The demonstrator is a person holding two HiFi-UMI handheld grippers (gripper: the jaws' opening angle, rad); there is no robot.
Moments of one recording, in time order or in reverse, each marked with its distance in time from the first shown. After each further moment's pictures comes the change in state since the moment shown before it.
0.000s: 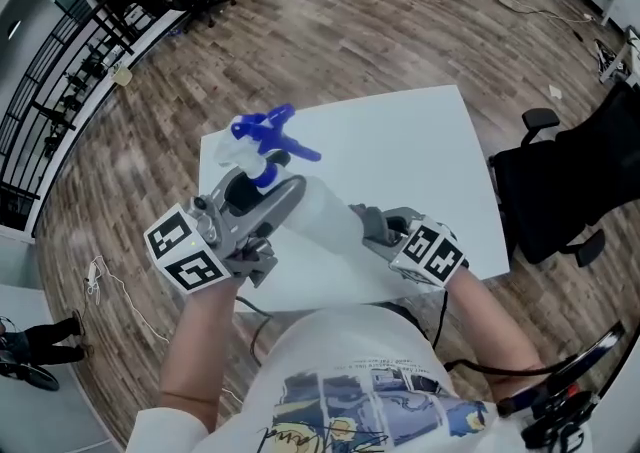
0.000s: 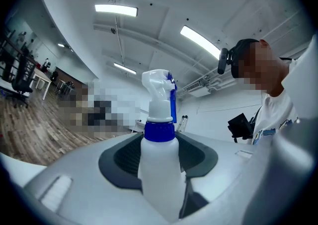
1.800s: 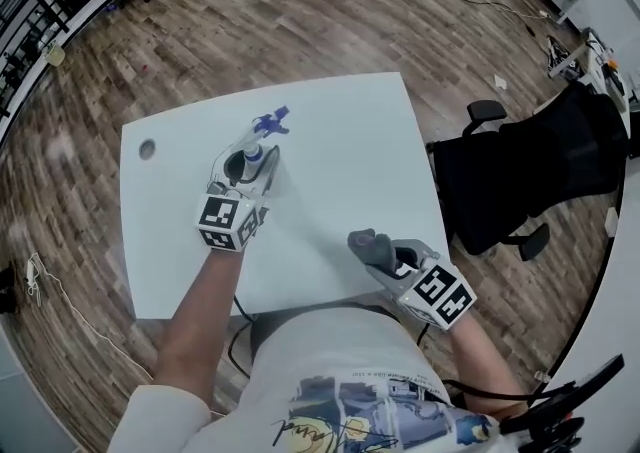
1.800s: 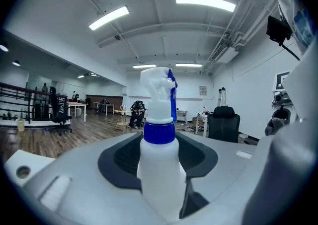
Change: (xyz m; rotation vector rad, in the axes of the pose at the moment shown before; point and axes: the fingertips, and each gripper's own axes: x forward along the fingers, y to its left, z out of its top) left arm 0.058 0.164 -0.187 0.250 0.079 0.464; right arm -0.098 0.004 -0.100 0.175 0.121 -0.163
